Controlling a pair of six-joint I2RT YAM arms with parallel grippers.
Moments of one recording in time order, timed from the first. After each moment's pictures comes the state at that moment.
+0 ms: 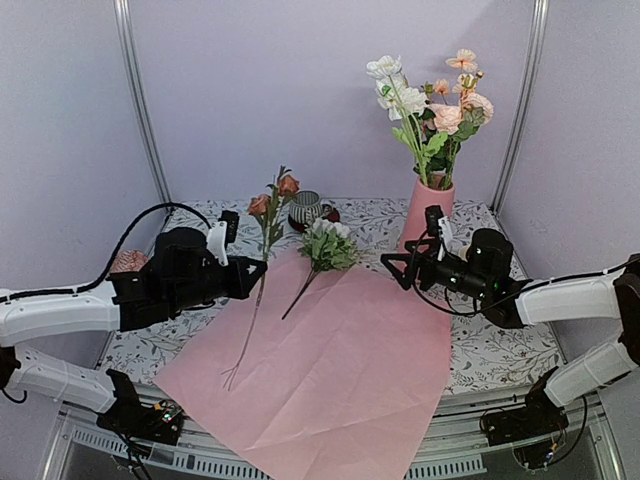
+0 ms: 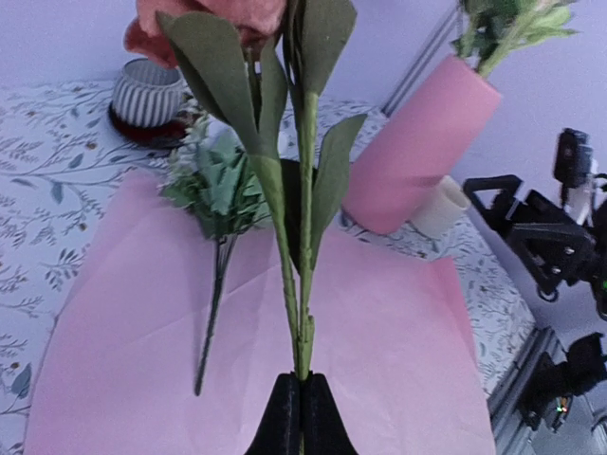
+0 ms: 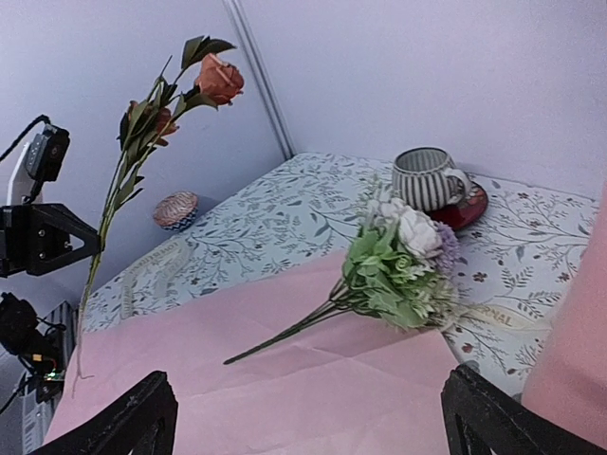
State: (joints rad) left arm -0.86 1.14 0.69 0.04 -0.18 -0.55; right arm 0.60 1.38 0.54 0.72 -0.28 0.27
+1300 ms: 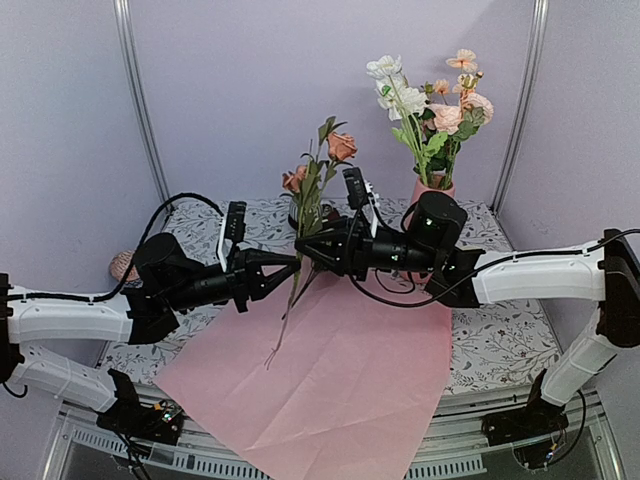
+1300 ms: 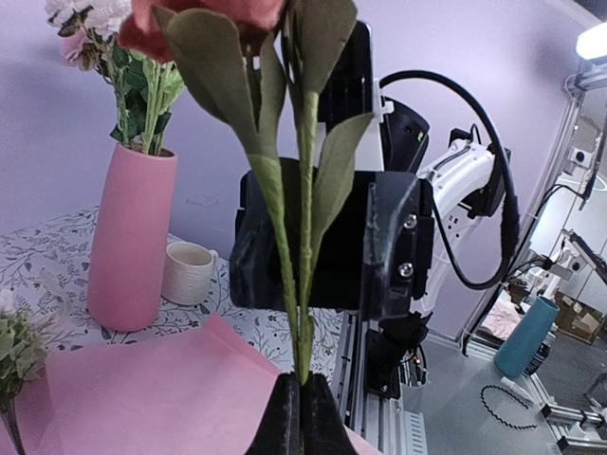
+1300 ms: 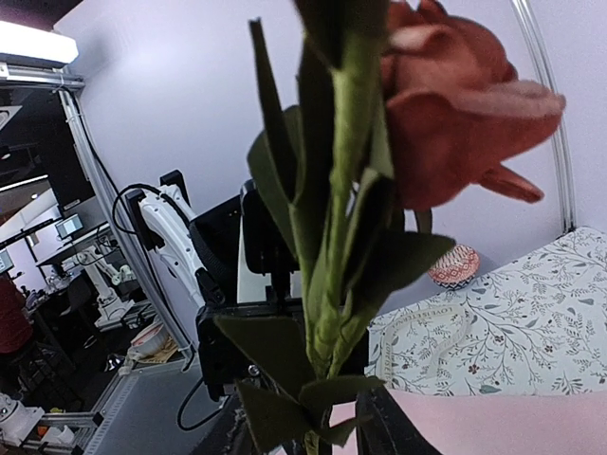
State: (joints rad) left arm -0.89 1.18 0.56 0.77 0.41 -0.42; right arm 0.96 1.58 1.02 0.74 -0.56 0.45
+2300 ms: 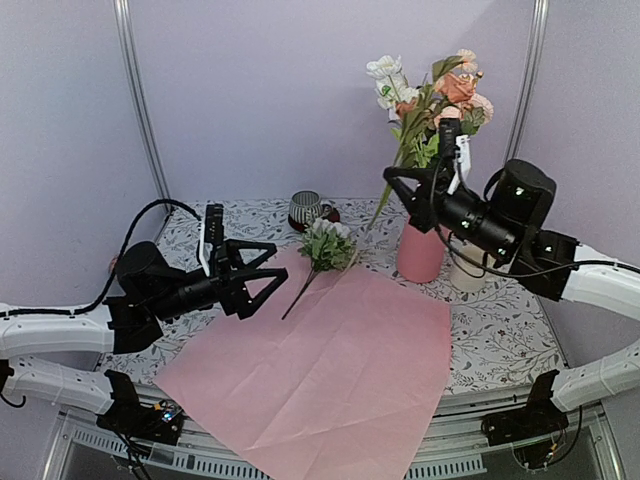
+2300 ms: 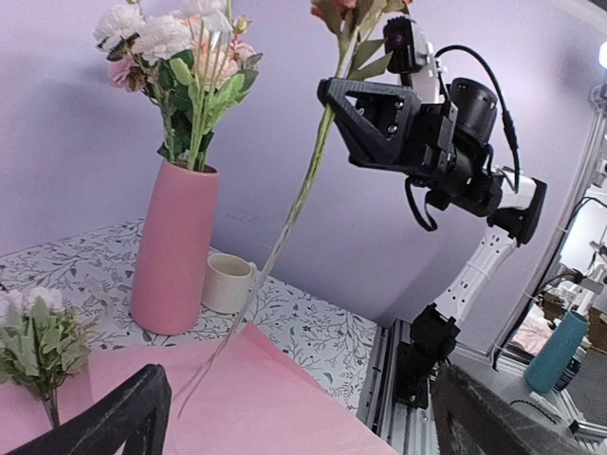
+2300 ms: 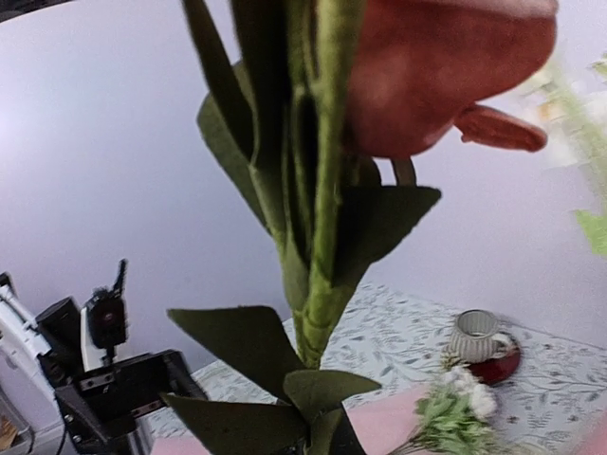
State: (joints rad) left arm -0.90 1.05 0.50 0.70 0.29 -0.38; right arm 0.92 1.18 1.01 0.31 0.01 0.24
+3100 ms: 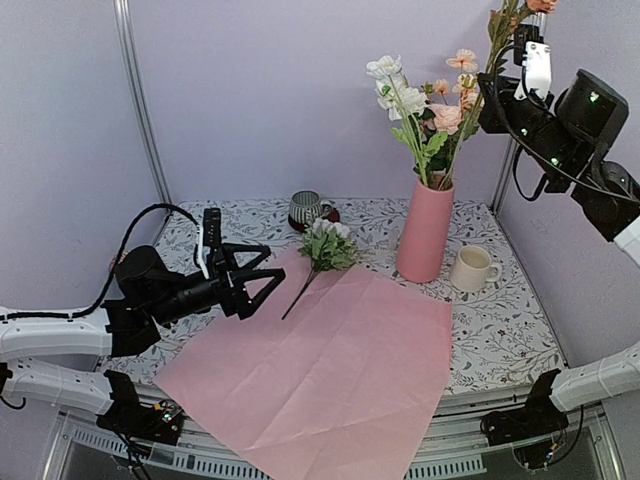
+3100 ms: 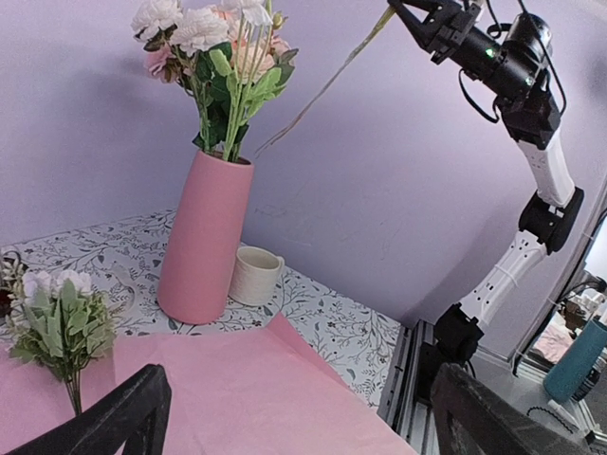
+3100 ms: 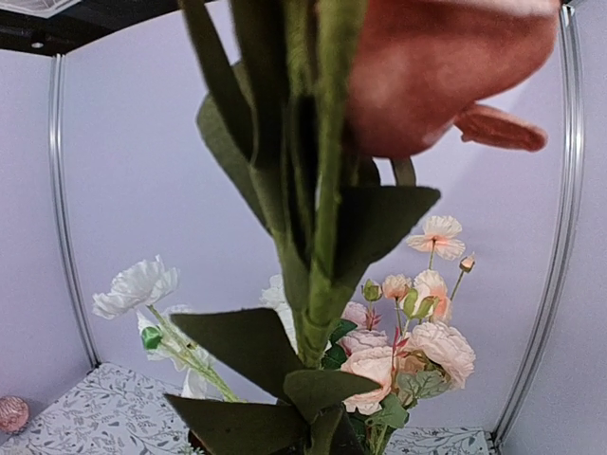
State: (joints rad) left arm -0.90 1.01 0.47 0.67 0.20 -0.37; right arm 0.79 1.15 1.51 -0.09 0.54 -0.12
